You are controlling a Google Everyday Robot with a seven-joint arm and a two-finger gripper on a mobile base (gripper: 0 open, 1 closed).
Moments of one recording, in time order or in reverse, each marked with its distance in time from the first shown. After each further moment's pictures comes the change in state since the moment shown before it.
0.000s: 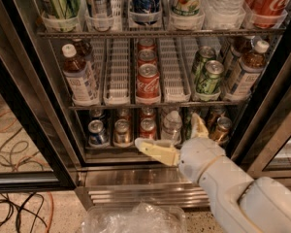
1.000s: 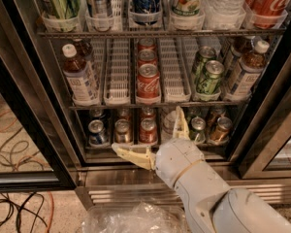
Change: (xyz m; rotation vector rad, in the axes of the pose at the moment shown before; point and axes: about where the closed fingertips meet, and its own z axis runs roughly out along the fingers) arm -0.022 0.051 0.012 0.036 -0.056 -0.221
